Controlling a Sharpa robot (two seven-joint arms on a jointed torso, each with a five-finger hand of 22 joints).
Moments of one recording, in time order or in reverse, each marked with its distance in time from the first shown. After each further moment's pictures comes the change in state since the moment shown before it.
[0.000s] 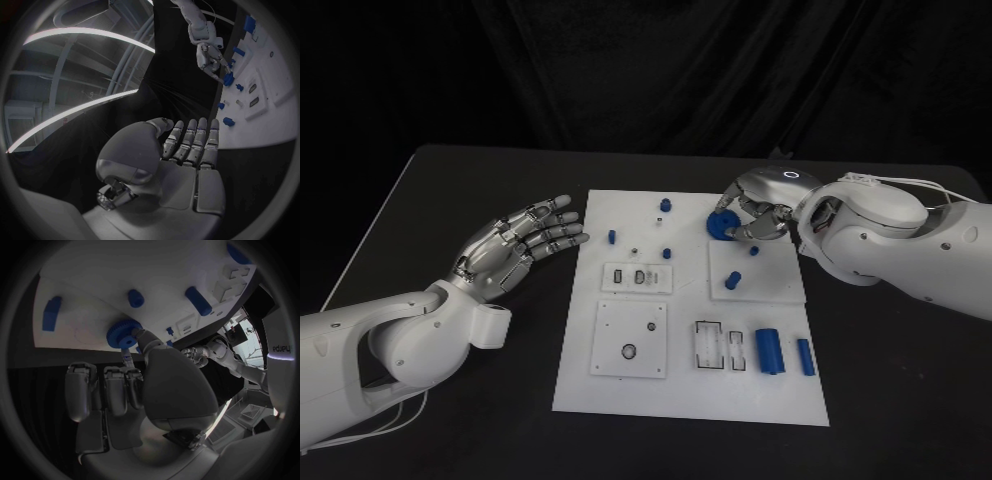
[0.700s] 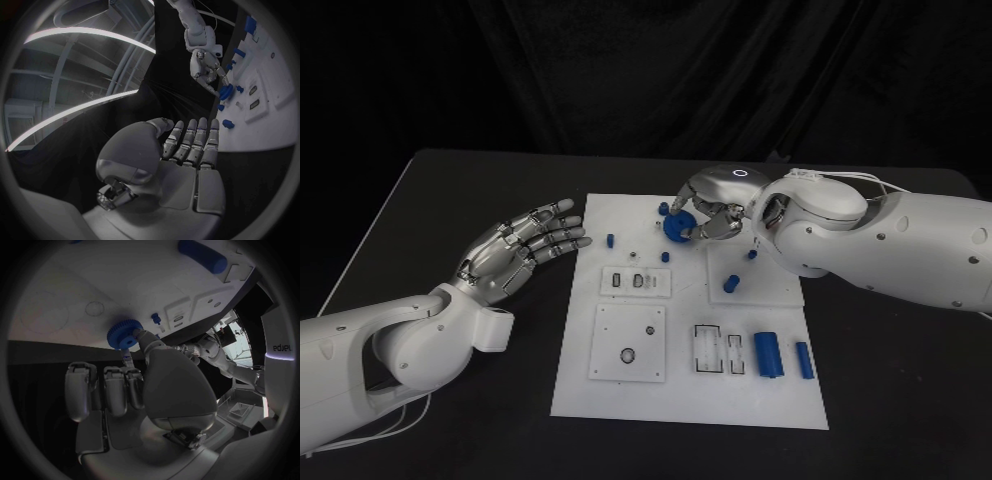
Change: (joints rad) left arm 0.000 0.022 0.000 -0.014 0.001 0.006 0.000; left_hand 0.000 0.000 0.003 0.003 0.000 -0.004 0.004 0.000 0.000 0.004 0.004 0.000 0.000 0.004 0.004 0.000 0.000 0.000 0.000 0.000 0.000 0.000; right arm 0.007 0.154 0.003 -0.078 0.014 -0.006 0.067; right_hand -0.016 0.007 0.004 0.004 -0.026 0.000 0.000 0.002 0.000 0.000 0.000 0.000 0.000 0.000 0.000 0.000 0.000 0.000 0.000 0.000 0.000 0.000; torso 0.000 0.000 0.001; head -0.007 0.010
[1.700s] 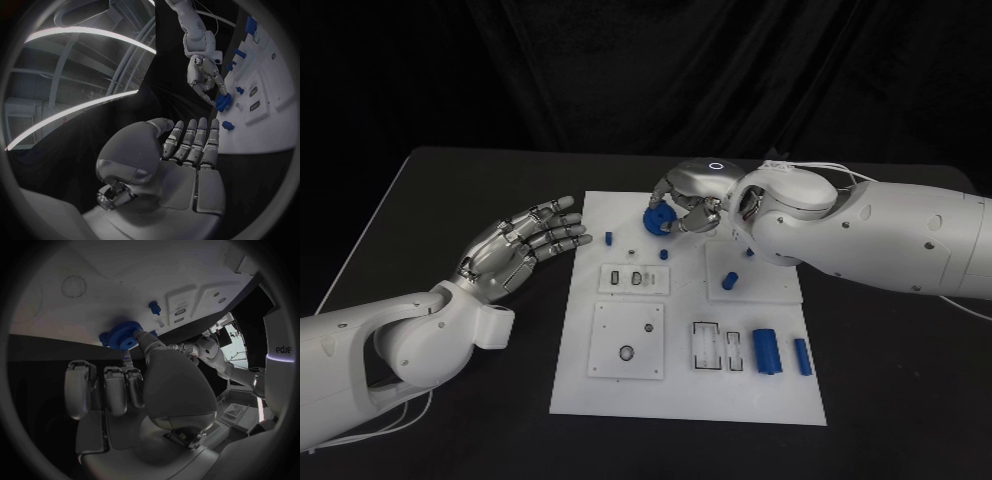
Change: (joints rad) left arm 0.000 0.009 0.000 -0.006 0.001 0.006 0.000; left_hand 0.000 0.000 0.003 0.003 0.000 0.000 0.000 0.000 0.000 0.000 0.000 0.000 0.000 0.000 0.000 0.000 0.000 0.000 0.004 0.004 0.000 0.000; right arm 0.000 0.090 0.002 -0.080 0.003 0.001 0.042; right_hand -0.008 -0.009 0.013 -0.002 -0.023 -0.081 -0.002 0.039 0.081 -0.004 0.011 0.000 0.000 0.000 0.008 0.000 0.000 0.000 -0.005 0.009 -0.029 0.000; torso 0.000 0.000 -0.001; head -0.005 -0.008
